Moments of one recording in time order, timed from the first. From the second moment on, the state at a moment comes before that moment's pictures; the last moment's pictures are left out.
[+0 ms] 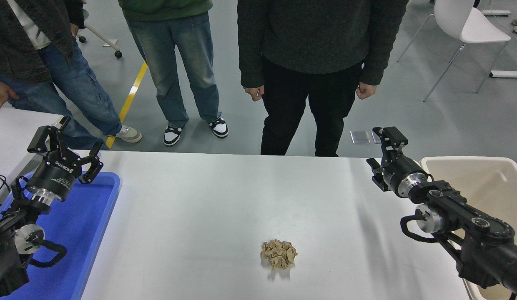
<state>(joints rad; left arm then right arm) -0.64 0.46 -0.42 -0.23 0.02 -0.78 -0.81 0.59 -0.32 0.73 0.86 -0.56 -0.16 0.22</state>
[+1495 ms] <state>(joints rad) -0.64 0.46 -0.42 -0.23 0.02 -0.78 -0.81 0.55 -0.34 0.89 0.88 -0.58 -0.16 0.29</state>
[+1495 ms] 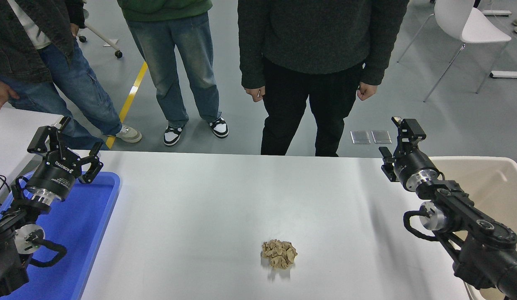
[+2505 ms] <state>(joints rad) -0.64 0.46 -0.42 -0.23 0.02 -0.78 -0.81 0.58 -0.72 0.51 1.25 -0.82 -0.12 0.28</state>
